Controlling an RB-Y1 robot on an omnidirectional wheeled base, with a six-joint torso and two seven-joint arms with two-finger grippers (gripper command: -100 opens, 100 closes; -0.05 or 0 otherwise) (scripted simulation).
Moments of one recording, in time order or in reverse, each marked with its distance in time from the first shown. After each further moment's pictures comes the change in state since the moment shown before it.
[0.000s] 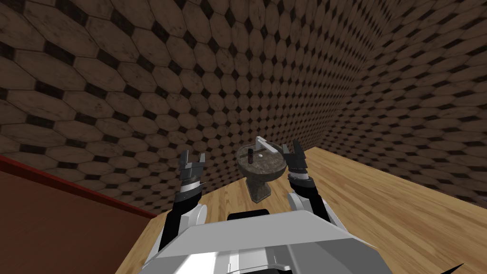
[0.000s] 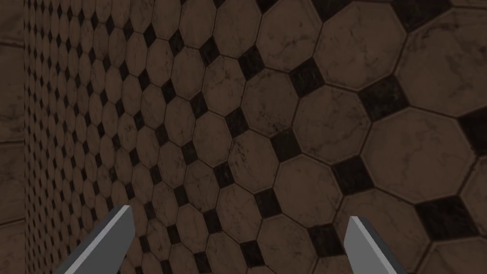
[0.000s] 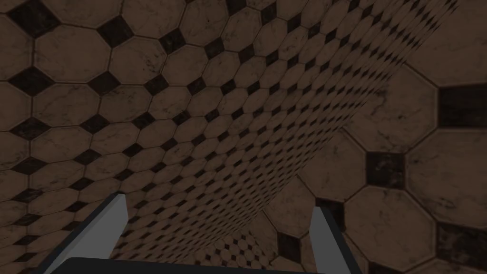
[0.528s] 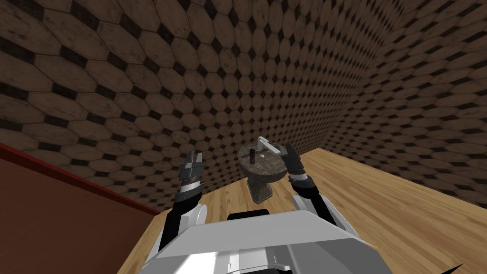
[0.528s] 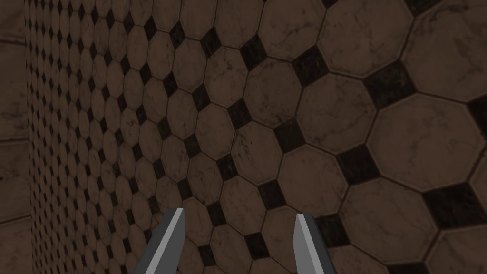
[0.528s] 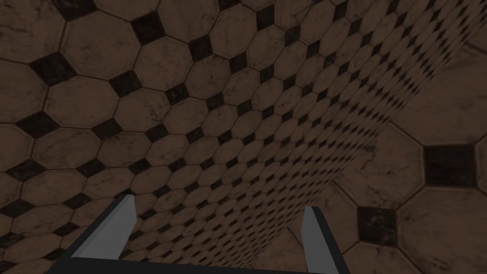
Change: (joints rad) left arm 0.000 0.000 0.000 0.000 0.000 0.000 0.000; right arm -0.004 -0.147 0.006 0.035 0.036 -0.010 0.006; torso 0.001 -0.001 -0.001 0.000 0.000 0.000
